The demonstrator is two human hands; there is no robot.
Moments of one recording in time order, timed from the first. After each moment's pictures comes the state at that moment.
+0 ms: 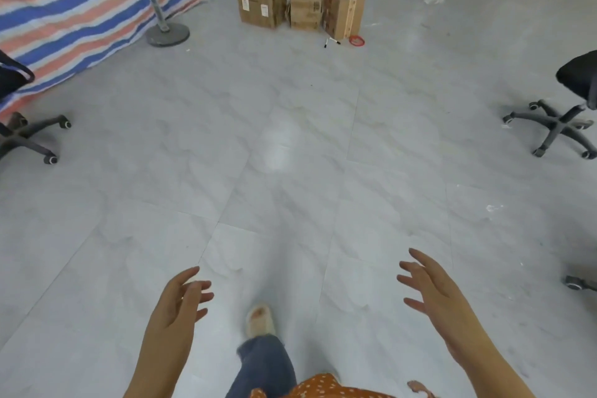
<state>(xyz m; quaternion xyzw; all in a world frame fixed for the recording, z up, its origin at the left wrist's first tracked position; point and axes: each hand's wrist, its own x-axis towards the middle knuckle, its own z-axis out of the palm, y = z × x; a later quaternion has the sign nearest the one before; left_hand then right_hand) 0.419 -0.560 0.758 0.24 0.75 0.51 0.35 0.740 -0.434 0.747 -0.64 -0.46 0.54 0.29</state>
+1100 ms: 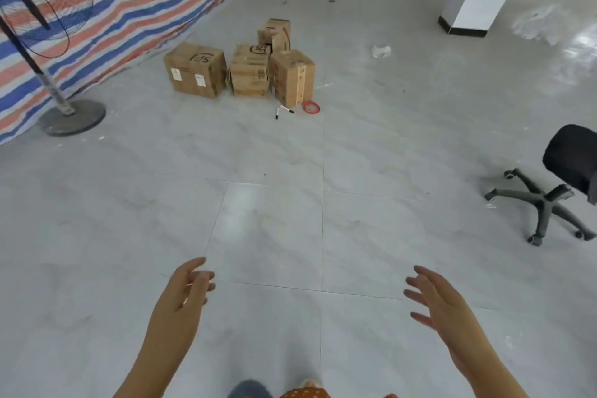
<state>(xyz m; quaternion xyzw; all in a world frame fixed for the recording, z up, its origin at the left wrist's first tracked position) 0.310 0.168 0.776 0.38 0.70 0.46 0.39 0.659 0.218 0.764 -0.69 -0.38 0.49 0.37</state>
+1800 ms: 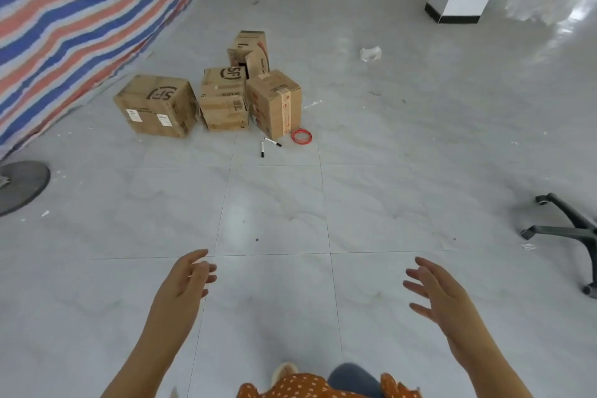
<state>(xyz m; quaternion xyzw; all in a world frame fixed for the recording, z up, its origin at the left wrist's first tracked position) 0.230 0.663 0.787 0.41 0.69 0.42 0.41 0.586 0.671 0.758 -0.71 -0.34 0.49 0.38</state>
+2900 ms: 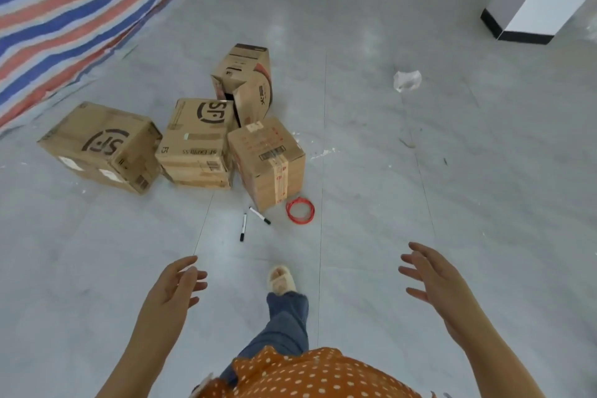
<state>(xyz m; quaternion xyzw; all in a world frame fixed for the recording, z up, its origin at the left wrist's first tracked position) 0.273 1.377 0.743 0.32 0.75 0.41 0.42 0.624 1.443 0.732 -0.70 -0.41 0.49 0.31</state>
